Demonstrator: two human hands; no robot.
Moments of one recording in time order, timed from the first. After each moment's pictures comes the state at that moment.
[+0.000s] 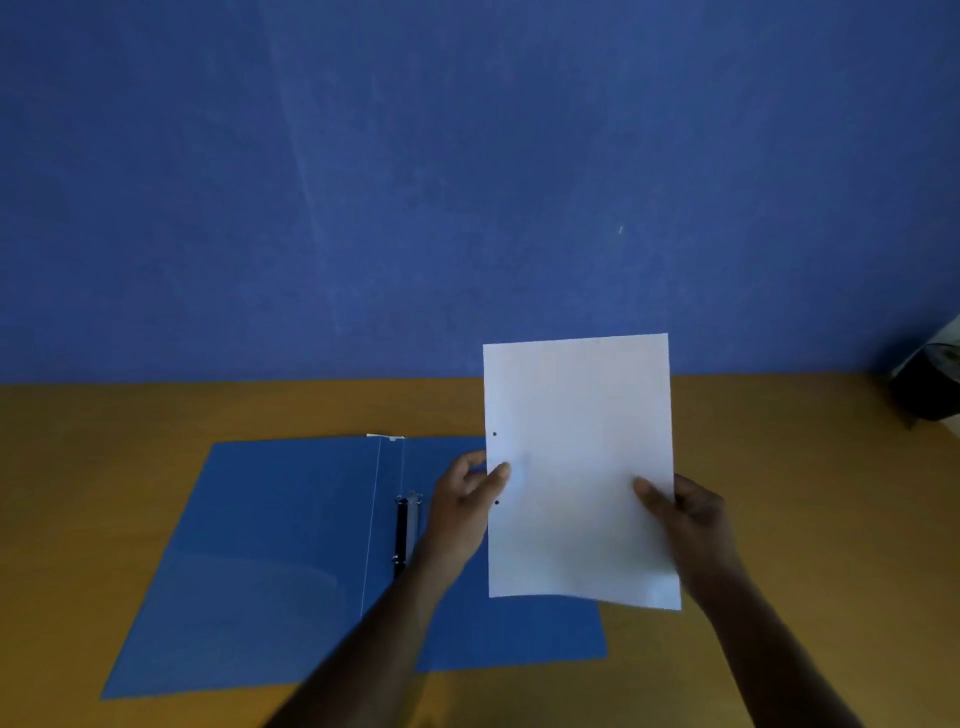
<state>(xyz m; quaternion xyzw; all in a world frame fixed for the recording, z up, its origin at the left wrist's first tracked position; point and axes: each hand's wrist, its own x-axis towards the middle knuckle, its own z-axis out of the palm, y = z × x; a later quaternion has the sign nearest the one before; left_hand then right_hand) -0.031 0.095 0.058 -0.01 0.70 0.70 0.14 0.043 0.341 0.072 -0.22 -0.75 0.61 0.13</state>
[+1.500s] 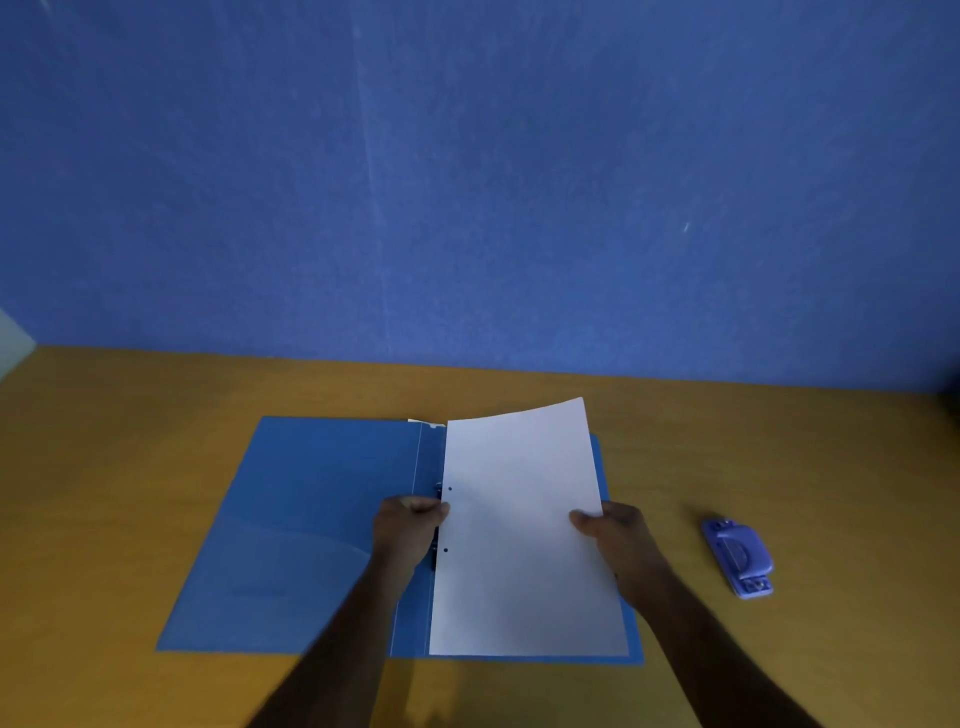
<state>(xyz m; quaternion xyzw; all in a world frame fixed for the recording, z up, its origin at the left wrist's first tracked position) -0.046 0.003 -0.012 -0.21 0.77 0.59 0.12 0.007 0.246 0.038 -0.31 -0.71 0.63 -0.07</state>
